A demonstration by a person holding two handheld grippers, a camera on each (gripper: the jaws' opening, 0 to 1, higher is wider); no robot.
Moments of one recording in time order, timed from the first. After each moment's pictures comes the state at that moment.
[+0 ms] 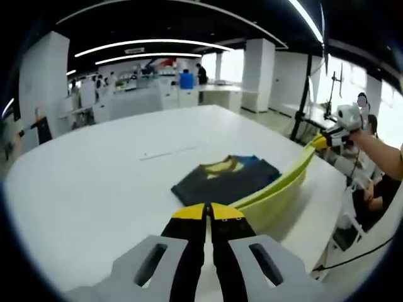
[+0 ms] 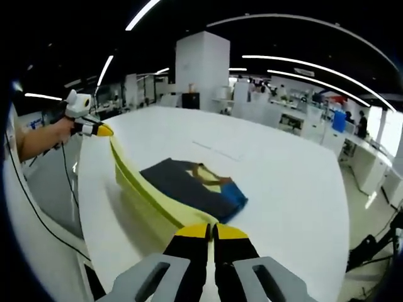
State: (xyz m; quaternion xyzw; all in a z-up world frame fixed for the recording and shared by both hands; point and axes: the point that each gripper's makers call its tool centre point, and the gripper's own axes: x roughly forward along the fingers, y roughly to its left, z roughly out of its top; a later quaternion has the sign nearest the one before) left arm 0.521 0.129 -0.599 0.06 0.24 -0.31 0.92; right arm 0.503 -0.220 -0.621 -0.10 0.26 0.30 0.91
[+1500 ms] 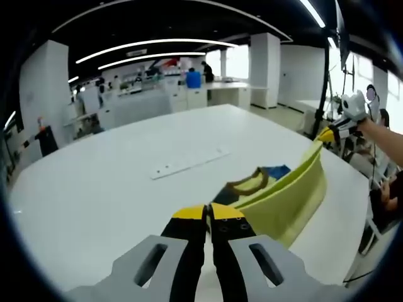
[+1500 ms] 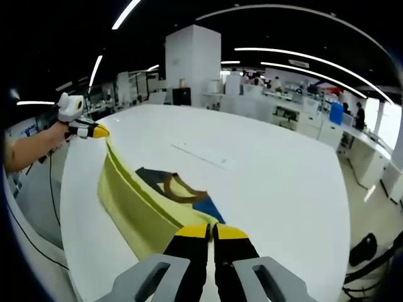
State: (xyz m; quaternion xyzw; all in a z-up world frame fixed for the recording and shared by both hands) left arm 0.631 0.124 -0.609 0.09 0.25 -0.28 0.92; right arm 0.604 -0.222 -0.630 -0.09 0.29 0.28 0.91
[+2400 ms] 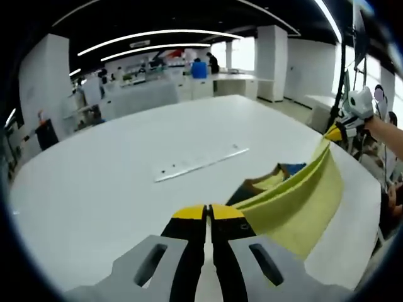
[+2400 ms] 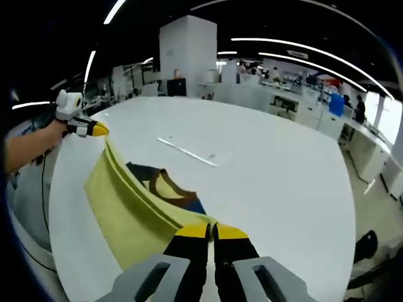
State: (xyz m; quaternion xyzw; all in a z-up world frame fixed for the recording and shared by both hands) left arm 0.704 0.119 -0.649 0.08 0.28 -0.26 0.92; right arm 0.668 -0.226 -0.664 -0.08 0.33 0.27 0.90
